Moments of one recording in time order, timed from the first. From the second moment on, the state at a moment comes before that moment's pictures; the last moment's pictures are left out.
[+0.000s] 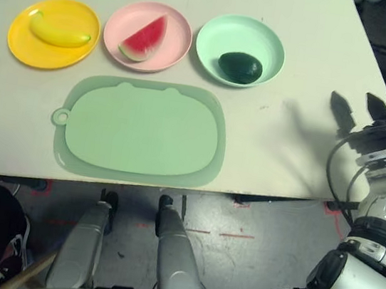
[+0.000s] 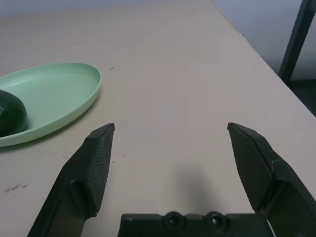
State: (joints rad) left arm -0.43 0.71 0.63 0.28 -0.47 0.14 -0.59; right arm -0.65 -0.83 -0.57 0.89 0.50 -0.14 0.93
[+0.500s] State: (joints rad) left arm -0.21 0.59 0.65 0.14 -0.54 0.15 -0.49; right arm -0.62 -0.83 -0.56 0.93 0.51 -0.14 1.02
